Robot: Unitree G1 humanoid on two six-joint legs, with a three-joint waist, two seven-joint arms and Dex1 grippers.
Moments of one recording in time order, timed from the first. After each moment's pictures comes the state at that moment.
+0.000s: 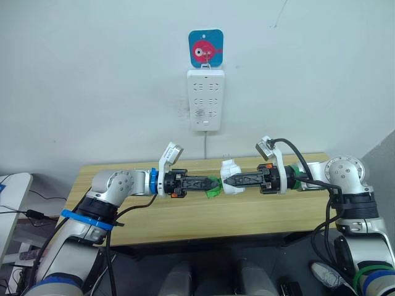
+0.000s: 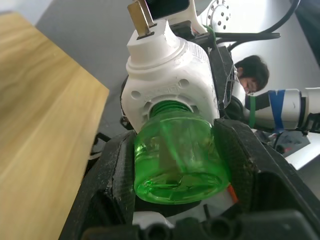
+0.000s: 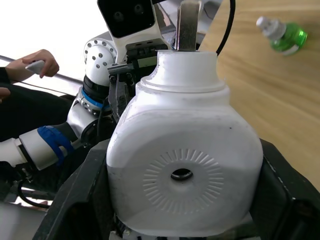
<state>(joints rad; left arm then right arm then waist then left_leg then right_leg) -0.58 0.63 -0.25 0.17 -1.08 1.05 -1.11 -0.65 -0.48 -0.05 0.08 1.08 1.55 0.73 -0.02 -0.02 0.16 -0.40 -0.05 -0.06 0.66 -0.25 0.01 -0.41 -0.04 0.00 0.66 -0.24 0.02</state>
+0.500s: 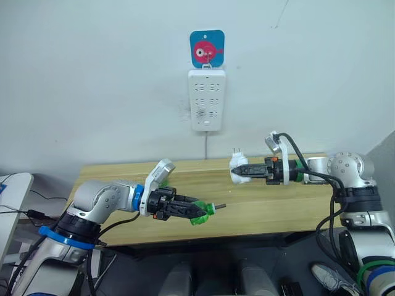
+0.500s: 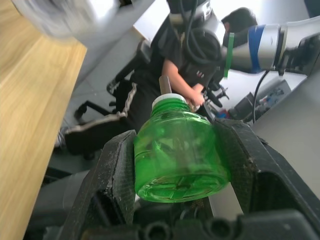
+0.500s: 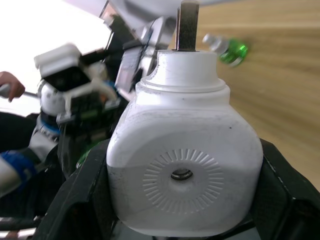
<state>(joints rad) -0.43 0.74 -0.24 0.00 -0.93 1.06 -1.30 -0.72 -0.52 -0.04 0.24 0.88 1.38 0.72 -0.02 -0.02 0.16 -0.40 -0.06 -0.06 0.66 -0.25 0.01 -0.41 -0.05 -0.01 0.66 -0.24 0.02</state>
